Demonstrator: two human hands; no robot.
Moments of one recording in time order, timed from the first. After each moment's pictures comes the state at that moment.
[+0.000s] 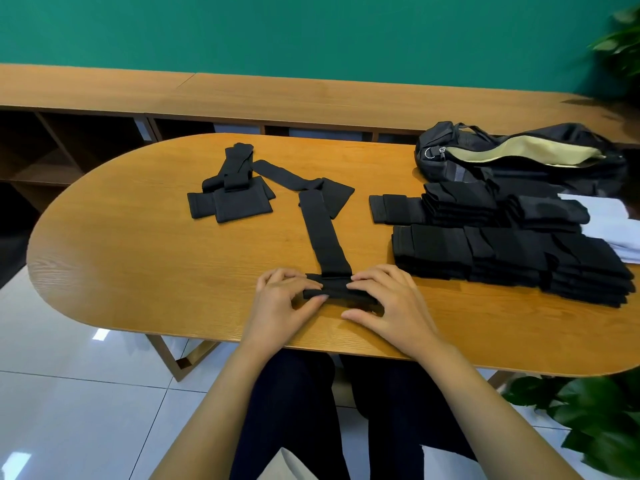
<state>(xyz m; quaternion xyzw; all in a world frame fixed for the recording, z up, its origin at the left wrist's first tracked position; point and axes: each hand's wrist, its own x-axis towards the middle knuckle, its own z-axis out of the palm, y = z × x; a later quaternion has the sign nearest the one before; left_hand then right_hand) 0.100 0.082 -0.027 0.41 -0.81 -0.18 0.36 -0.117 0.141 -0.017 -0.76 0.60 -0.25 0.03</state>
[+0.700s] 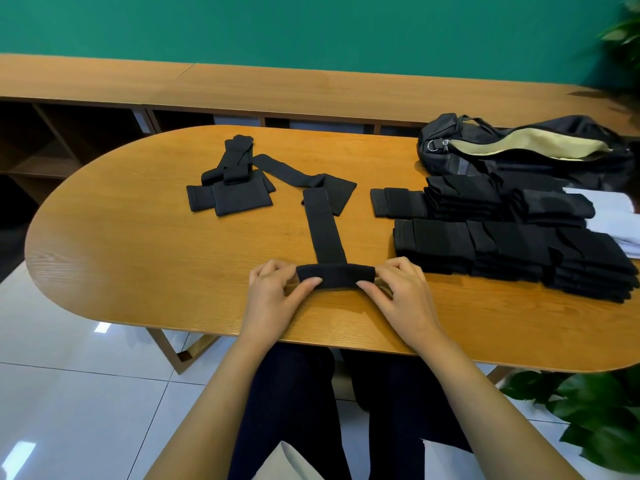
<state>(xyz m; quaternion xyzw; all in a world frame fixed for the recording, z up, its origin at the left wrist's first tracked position) 0.099 0.085 -0.021 0.47 -0.75 -0.25 0.39 -0.115 0.139 -0.019 -0.67 0.66 -0.33 0.03</state>
